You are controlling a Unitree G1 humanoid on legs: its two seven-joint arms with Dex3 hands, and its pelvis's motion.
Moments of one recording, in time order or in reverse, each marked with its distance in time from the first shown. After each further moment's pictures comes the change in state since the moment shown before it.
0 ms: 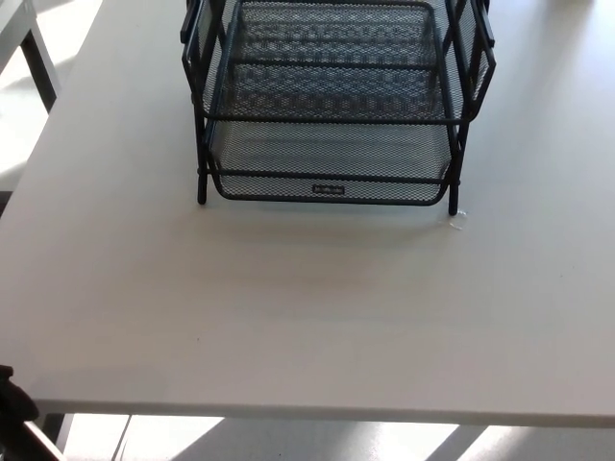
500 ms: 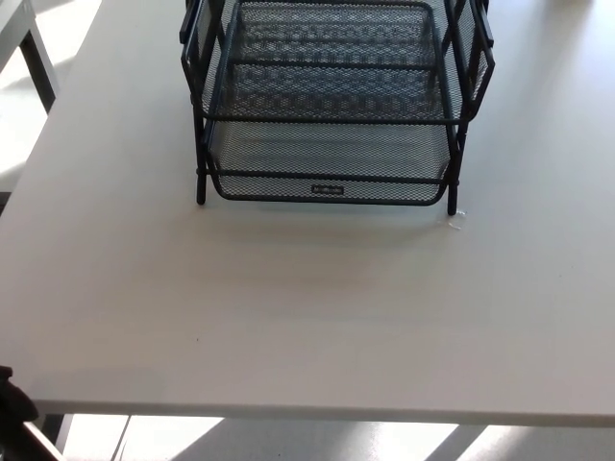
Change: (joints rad) left_arm -0.002 0.000 0.000 0.009 0.002 -0.006 0.000; right_arm -0.045 -0.001 0.121 0.180 0.095 0.013 0.069
